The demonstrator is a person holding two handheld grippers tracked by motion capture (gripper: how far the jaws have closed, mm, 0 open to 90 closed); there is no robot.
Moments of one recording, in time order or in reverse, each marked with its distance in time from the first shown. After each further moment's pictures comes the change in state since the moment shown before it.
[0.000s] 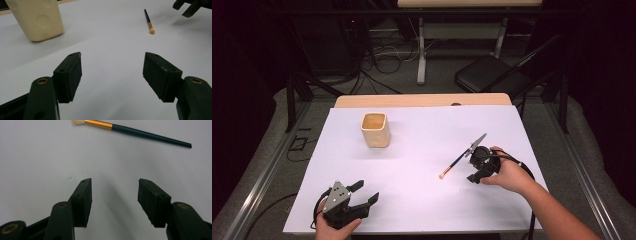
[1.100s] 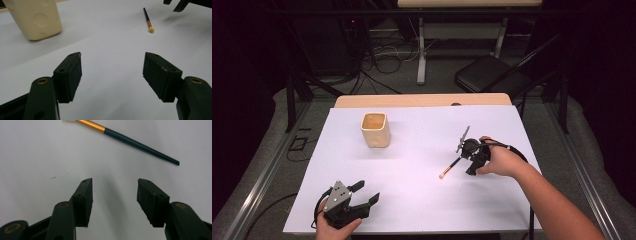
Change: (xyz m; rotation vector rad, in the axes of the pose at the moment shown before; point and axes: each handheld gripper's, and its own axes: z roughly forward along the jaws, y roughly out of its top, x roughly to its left) left arm 0.000 0.000 0.002 0.010 -0.007 -0.001; right arm -0.013 0.036 0.007 0.143 -0.012 -0.170
